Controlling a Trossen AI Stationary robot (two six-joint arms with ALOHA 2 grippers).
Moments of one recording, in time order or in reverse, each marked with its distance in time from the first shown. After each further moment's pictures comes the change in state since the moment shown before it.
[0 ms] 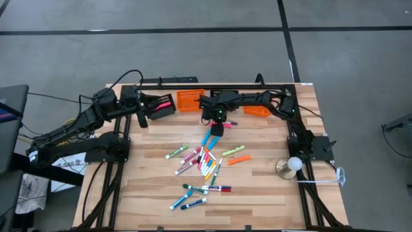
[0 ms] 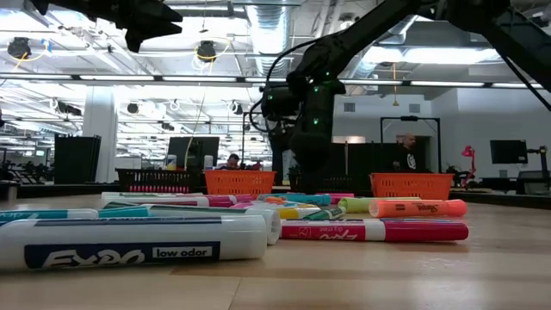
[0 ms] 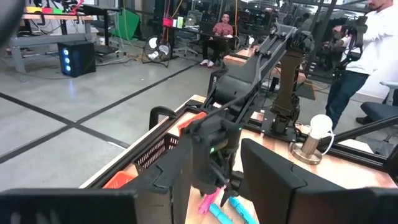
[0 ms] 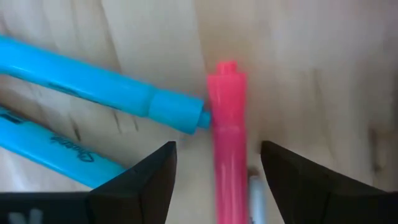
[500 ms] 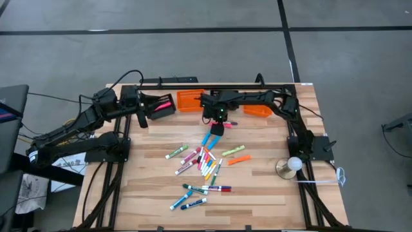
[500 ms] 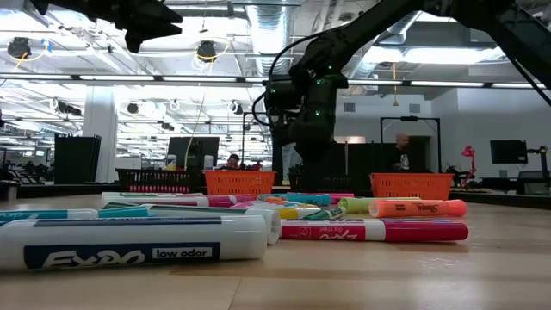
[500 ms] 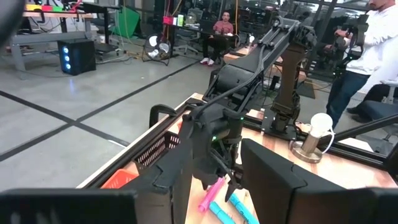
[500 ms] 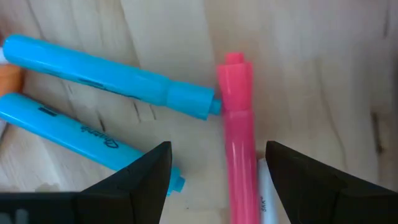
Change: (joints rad) left arm 0.000 0.000 0.000 -0.007 0.000 0.000; right arm -0.003 -0.034 -0.002 -0.008 -0.043 0.036
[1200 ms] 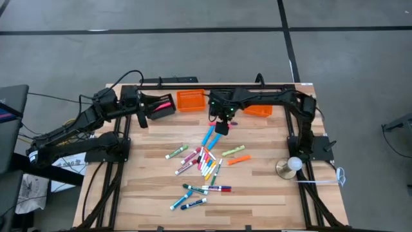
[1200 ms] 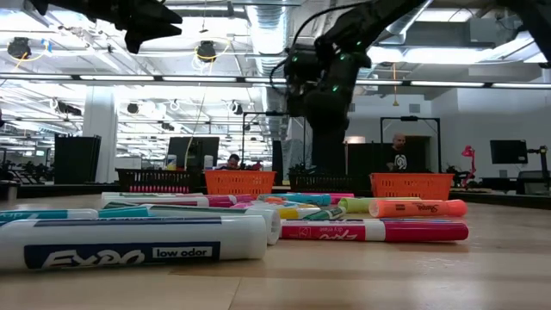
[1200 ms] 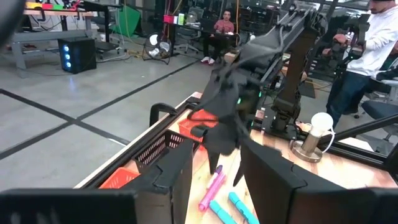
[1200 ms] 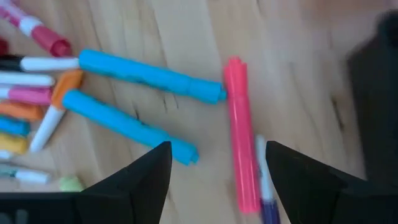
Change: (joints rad) left arm 0.000 0.000 0.000 -0.006 0.000 -0.004; right arm 0.014 -0.205 -0.184 0.133 -0.008 0.037
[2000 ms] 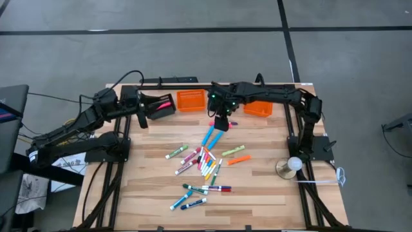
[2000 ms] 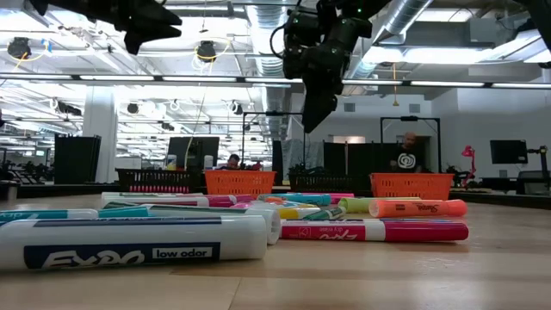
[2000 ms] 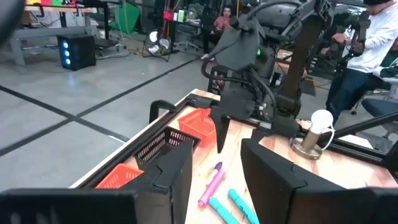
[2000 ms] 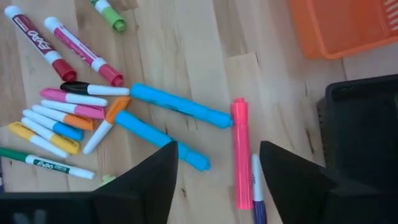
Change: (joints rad) left arm -0.001 0.000 0.000 -0.011 0.000 0.000; right arm 0.012 -0.091 0.127 -0.105 -0.019 -0.046
